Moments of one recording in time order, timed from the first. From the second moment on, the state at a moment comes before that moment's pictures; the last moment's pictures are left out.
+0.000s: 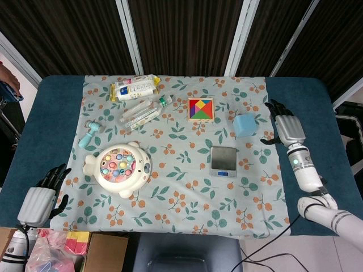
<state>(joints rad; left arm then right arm) -0.19 -1.20 -0.01 -1.62 1.56 1.41 0.14 0.66 -1.40 0.31 -1.06 -1.16 0.82 0.08</state>
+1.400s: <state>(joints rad) -0.21 -1.22 -0.03 -1.51 1.45 1.32 0.04 0.93 -1.87 0.22 -0.23 -1.32 0.52 0.52</state>
